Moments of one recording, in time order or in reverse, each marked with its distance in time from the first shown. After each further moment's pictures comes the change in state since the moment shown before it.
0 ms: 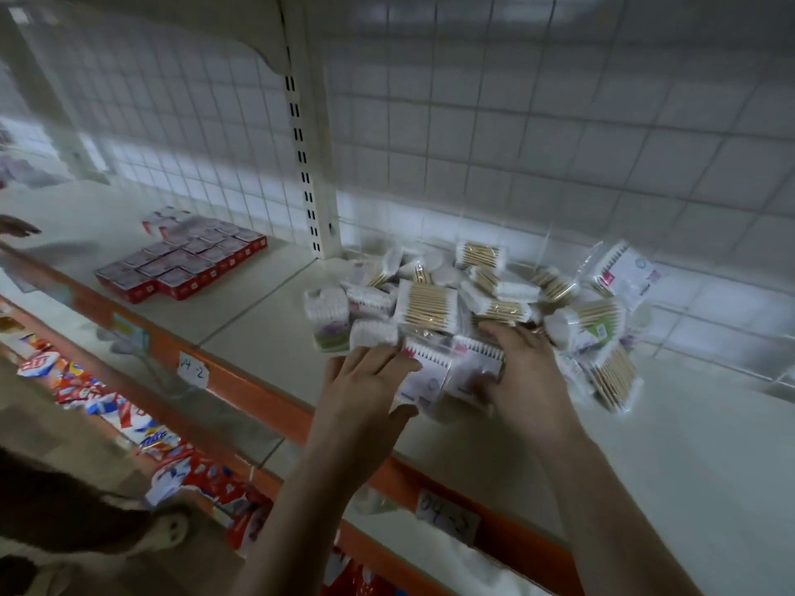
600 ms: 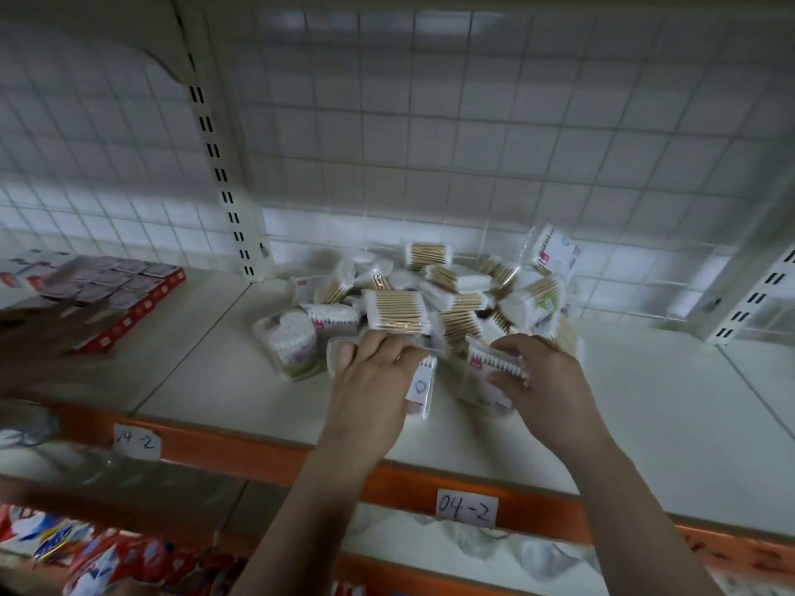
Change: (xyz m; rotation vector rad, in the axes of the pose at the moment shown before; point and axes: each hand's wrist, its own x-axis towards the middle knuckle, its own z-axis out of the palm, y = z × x) left_hand 0.044 -0.016 0.009 0.056 -0.103 0.280; right_hand -0.043 -0.014 -0.019 -0.027 0.205 0.204
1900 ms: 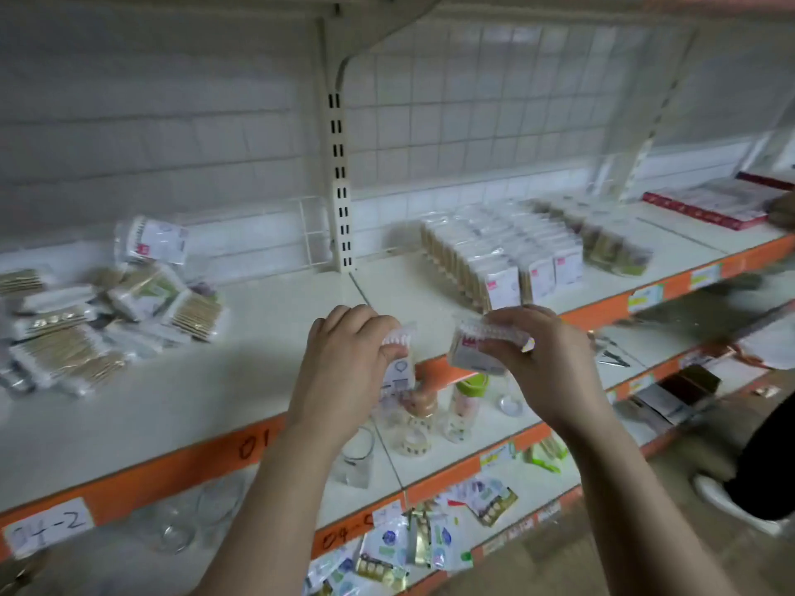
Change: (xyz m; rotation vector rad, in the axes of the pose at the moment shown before) left_hand 0.007 0.359 0.003 -0.400 0.152 0.507; right_hand -0.224 0.187 -0.270 -0.162 0.490 0.242
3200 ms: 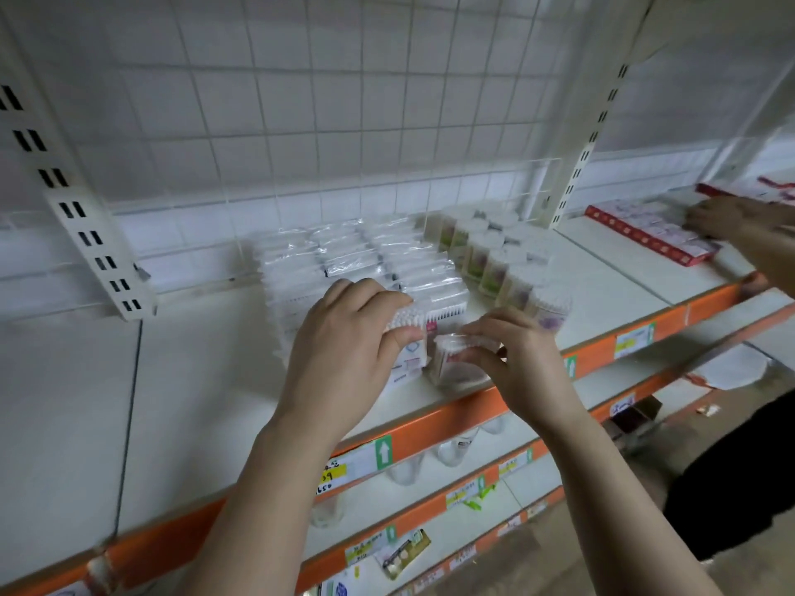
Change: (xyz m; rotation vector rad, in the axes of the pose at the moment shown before) left_hand 0.210 0.148 0.182 -0.191 0.027 0.013; right_hand 0.153 0.280 -0.063 -0.031 -0.139 -0.093
